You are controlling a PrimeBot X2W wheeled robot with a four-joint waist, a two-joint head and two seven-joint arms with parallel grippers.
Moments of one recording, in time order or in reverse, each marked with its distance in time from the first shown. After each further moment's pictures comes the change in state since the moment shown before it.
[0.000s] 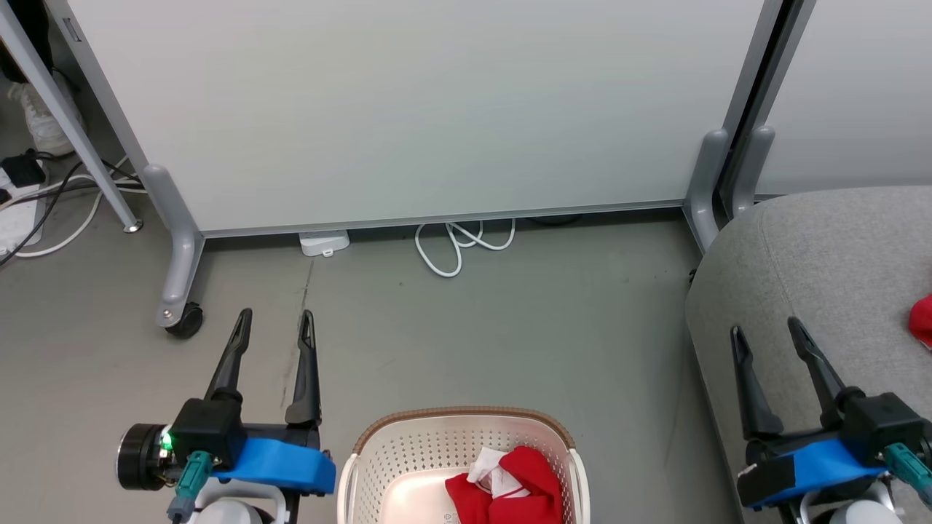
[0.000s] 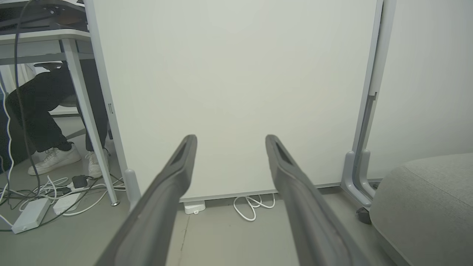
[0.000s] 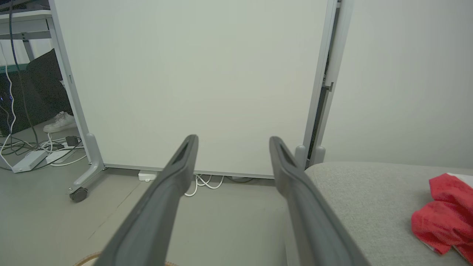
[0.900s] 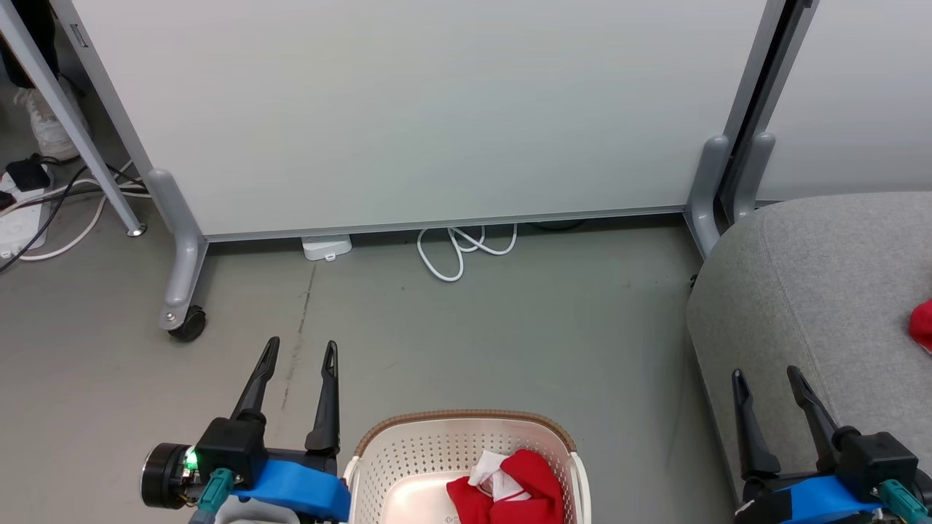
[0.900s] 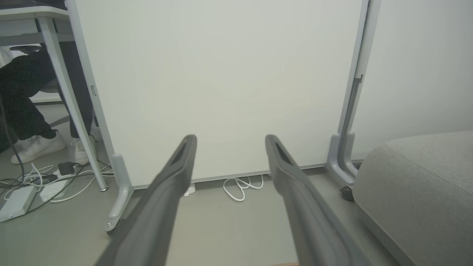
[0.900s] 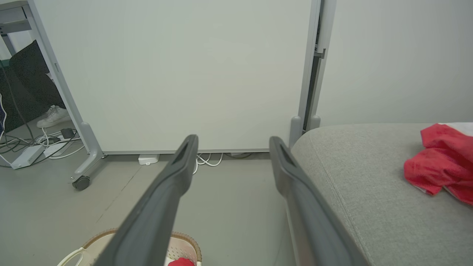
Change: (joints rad) left arm 0.039 -0.027 -0.001 0.044 0.028 -0.051 0.000; right arm 0.080 0.047 -0.039 0.032 0.009 0.000 0.000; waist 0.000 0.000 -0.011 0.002
